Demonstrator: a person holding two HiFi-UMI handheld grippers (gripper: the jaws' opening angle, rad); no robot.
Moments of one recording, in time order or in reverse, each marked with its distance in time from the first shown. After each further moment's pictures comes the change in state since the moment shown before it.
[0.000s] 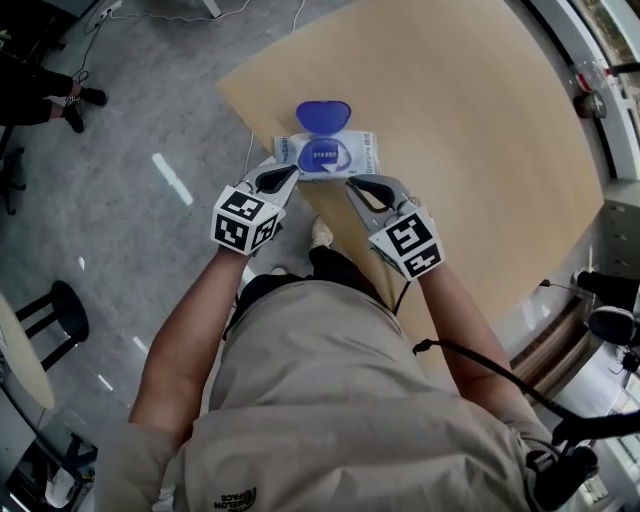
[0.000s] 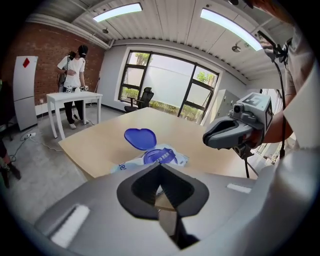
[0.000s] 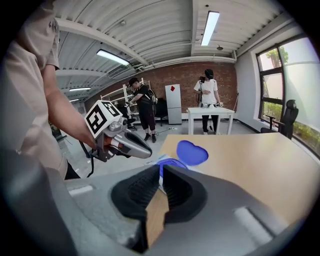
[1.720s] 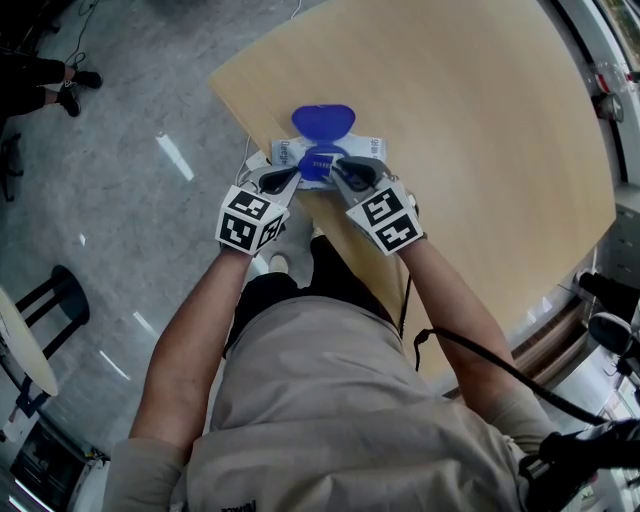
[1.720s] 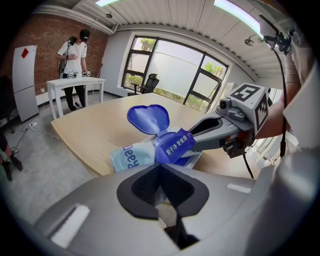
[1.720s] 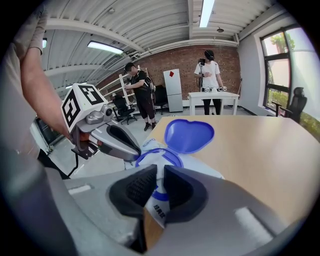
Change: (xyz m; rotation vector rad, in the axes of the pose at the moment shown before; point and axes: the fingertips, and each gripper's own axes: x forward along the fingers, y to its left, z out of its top) left arm 0.060 0.032 -0.044 -0.058 0.141 0.015; right arm 0.100 -0.050 -0.051 0.045 0.137 0.050
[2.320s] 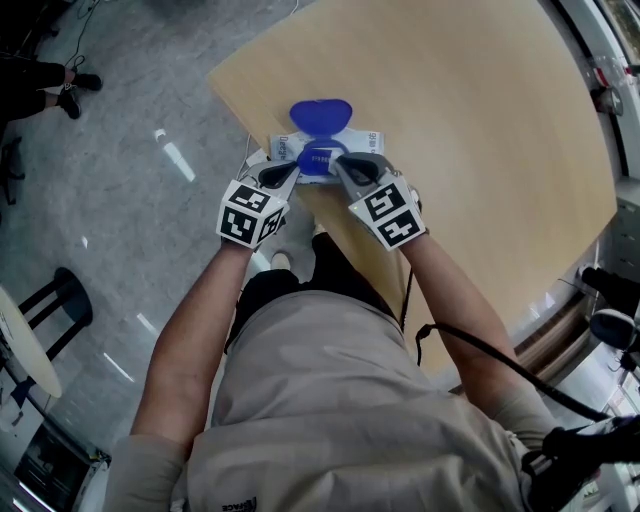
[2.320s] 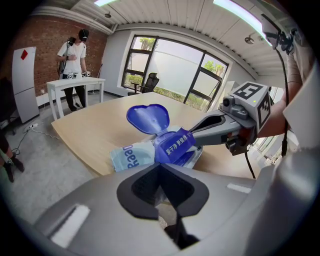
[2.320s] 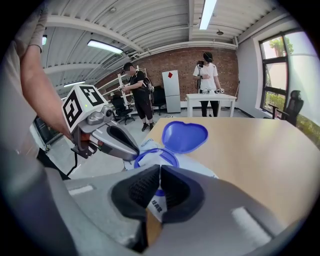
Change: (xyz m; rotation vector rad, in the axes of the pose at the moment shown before) left arm -0.002 -0.001 0.000 0.006 0.014 0.009; right arm -0.011 -0.003 0.001 -0.005 -0.006 -0.035
